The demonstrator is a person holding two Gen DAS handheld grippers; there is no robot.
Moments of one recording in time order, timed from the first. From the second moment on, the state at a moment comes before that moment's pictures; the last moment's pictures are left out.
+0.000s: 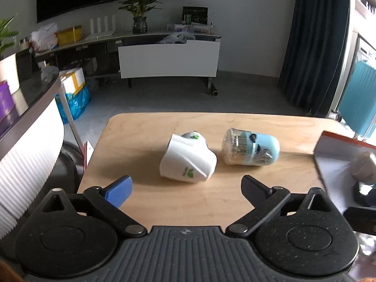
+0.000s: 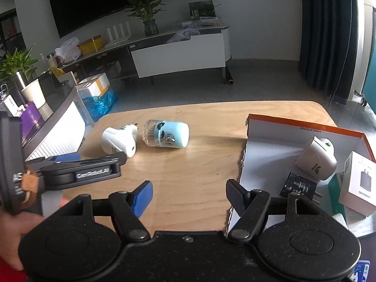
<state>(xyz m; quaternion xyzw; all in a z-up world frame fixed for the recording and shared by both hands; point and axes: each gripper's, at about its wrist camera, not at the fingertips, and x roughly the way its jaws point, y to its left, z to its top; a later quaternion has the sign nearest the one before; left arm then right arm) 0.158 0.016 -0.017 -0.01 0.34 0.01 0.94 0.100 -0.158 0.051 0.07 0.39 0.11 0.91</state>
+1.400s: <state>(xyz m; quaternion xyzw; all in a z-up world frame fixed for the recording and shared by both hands) 0.171 0.042 -0.026 -0.05 0.31 0.01 0.95 0.249 -0.064 -0.015 0.05 0.41 0.06 0.91</state>
